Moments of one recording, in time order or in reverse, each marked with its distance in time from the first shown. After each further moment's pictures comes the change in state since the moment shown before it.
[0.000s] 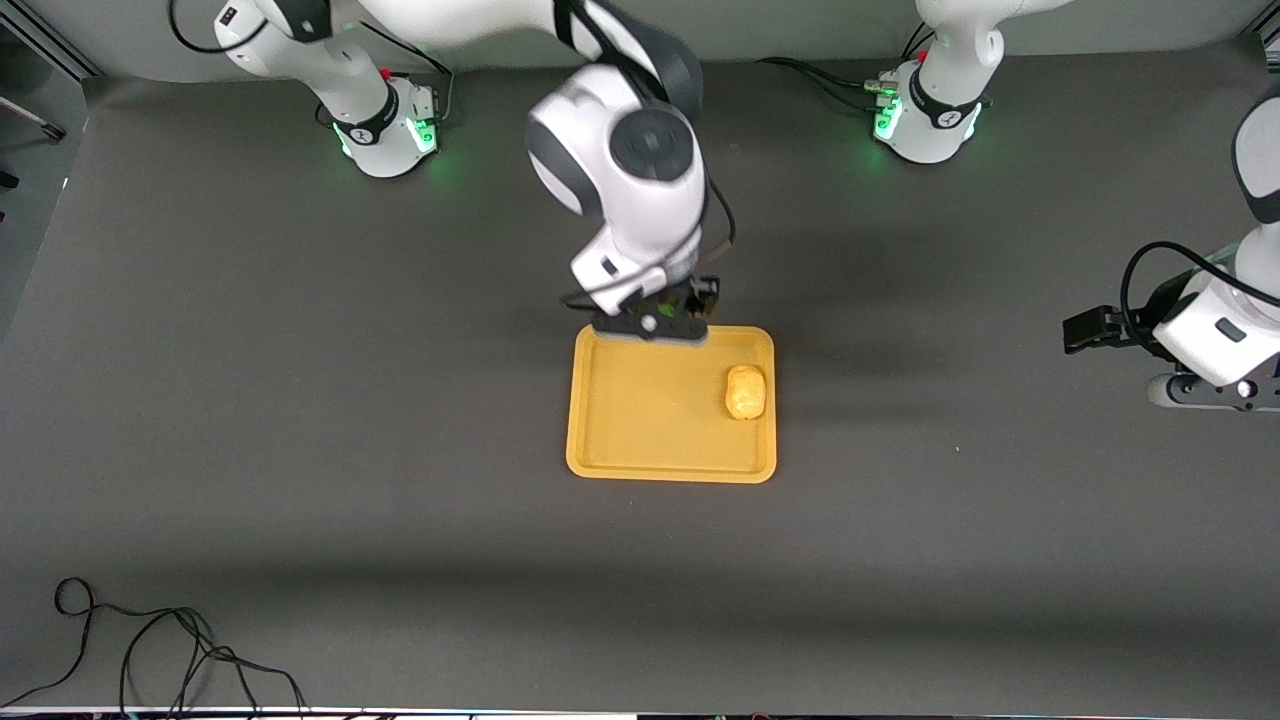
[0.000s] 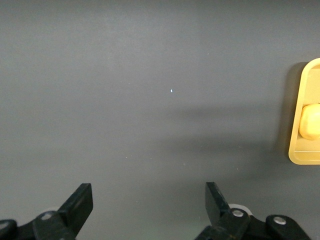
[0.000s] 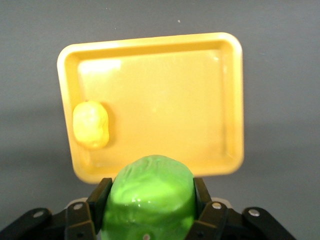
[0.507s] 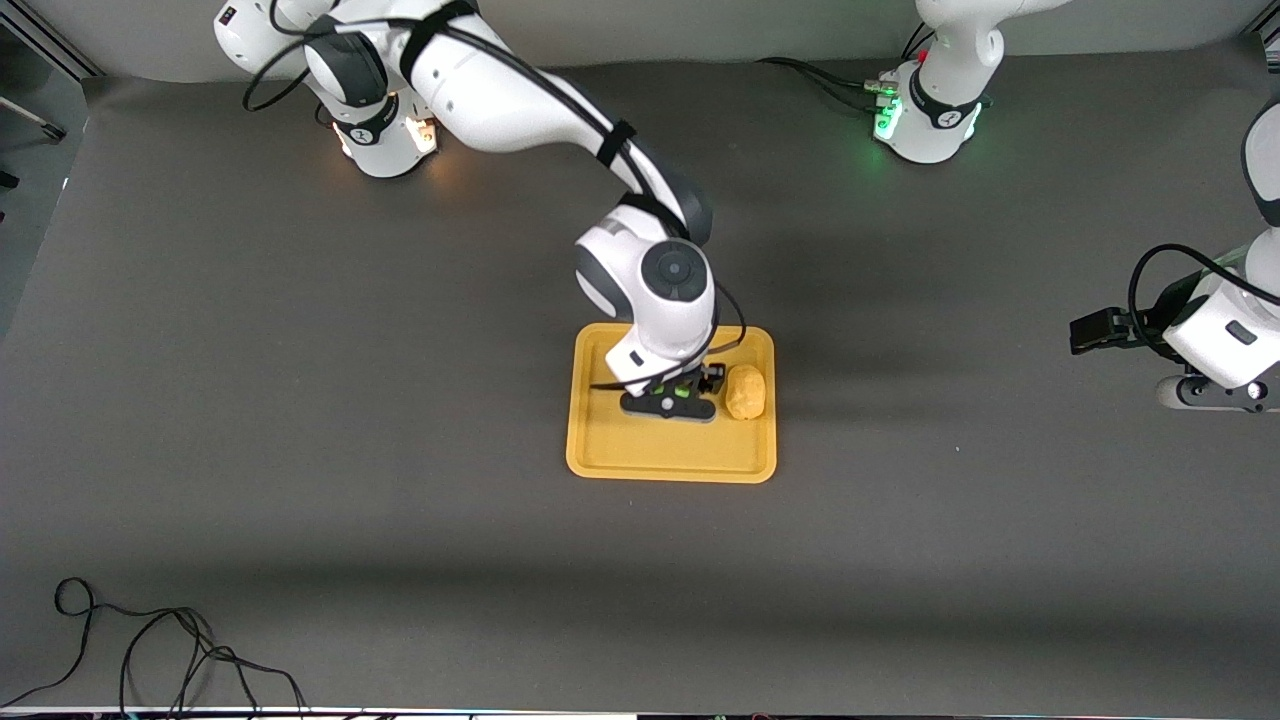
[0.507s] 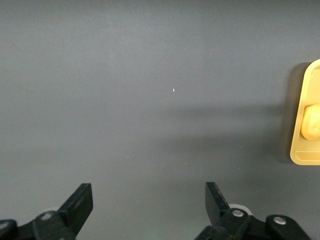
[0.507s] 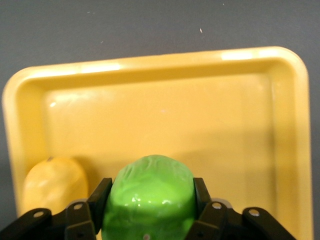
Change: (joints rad) left arm 0.004 0.000 -0.002 0.003 -0.001 -0.004 0.000; right arm -0.019 0.211 -0.006 -0.026 -0.036 0.306 0.000
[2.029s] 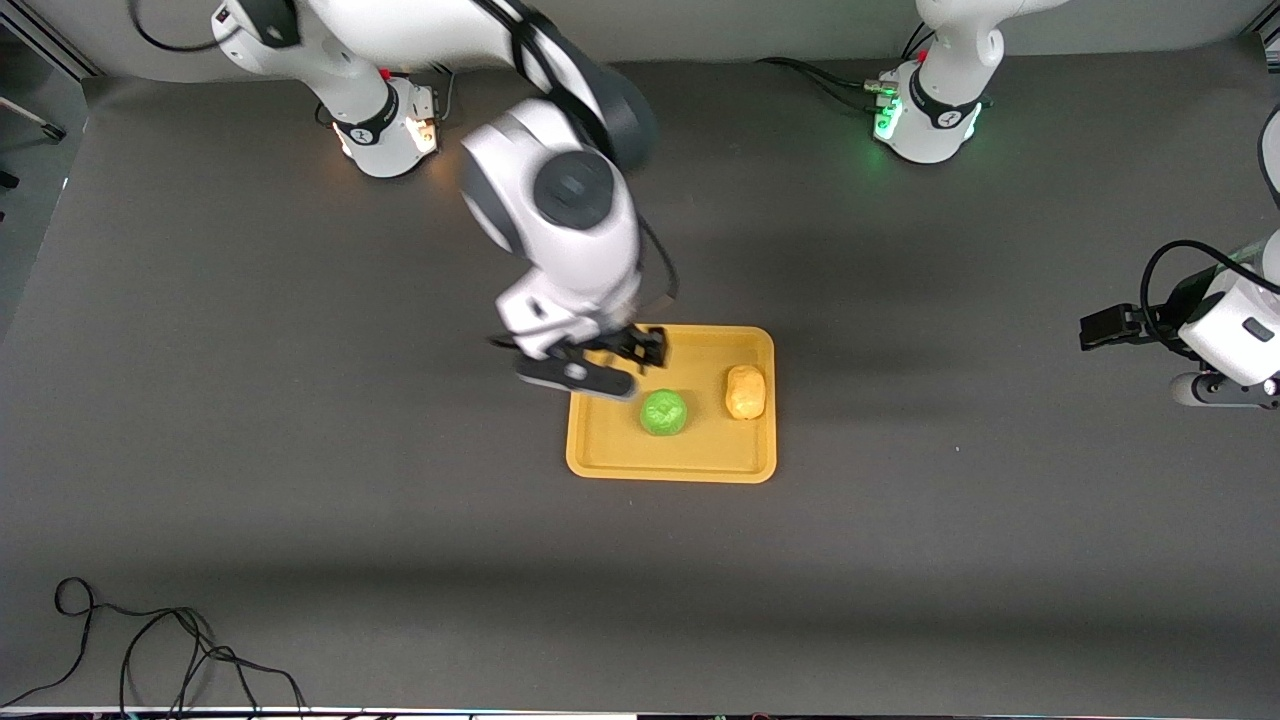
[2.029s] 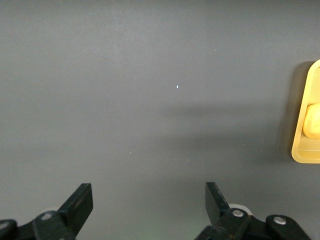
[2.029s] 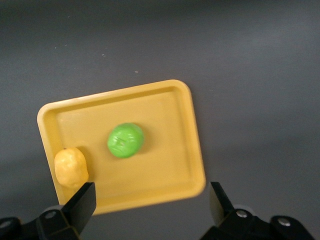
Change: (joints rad) left arm 0.017 -0.002 -0.002 0.009 0.000 -0.023 0.000; right arm -0.100 -0.372 -0.020 0.031 -0.005 -0.476 -0.026
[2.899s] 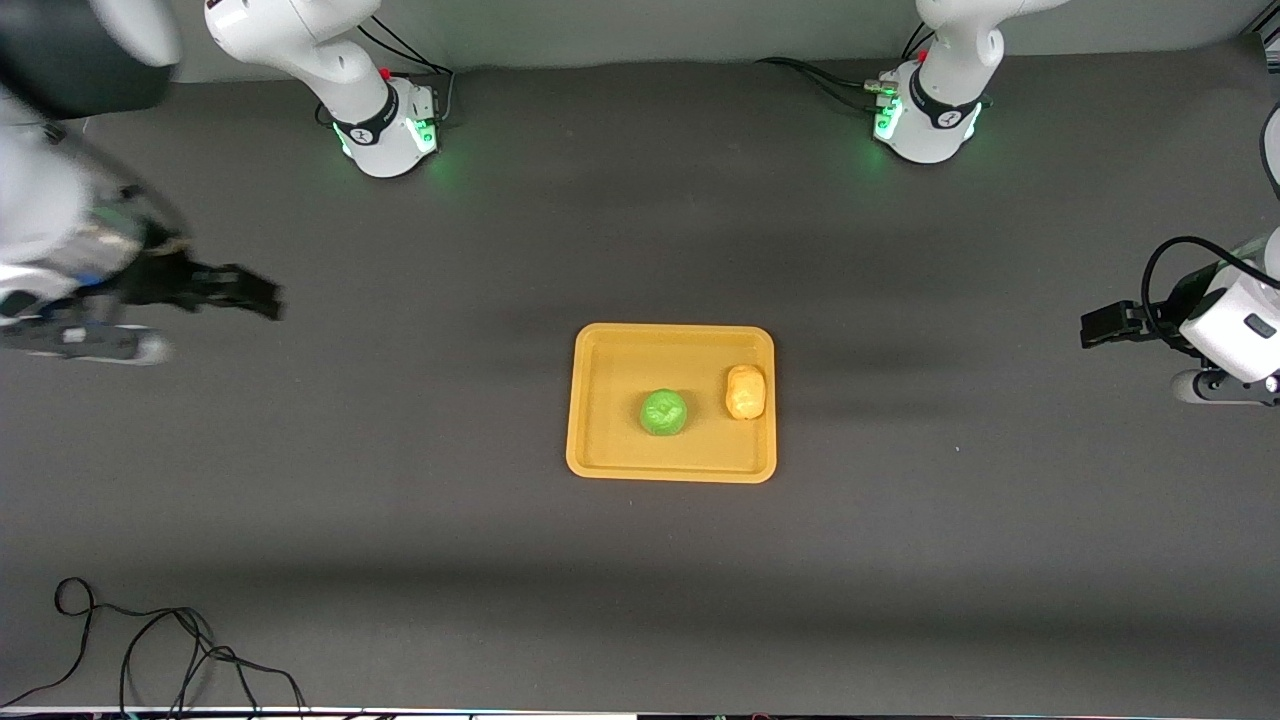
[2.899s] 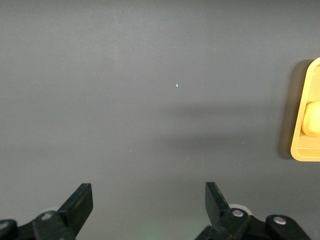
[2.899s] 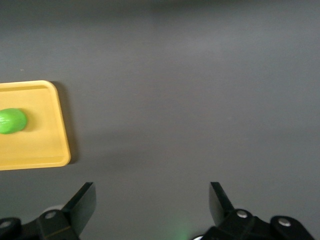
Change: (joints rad) left arm 0.000 -0.005 -0.002 0.005 0.000 -0.013 0.001; right arm -0.445 -0.507 -0.100 -0.454 -0.009 -0.121 -0.692
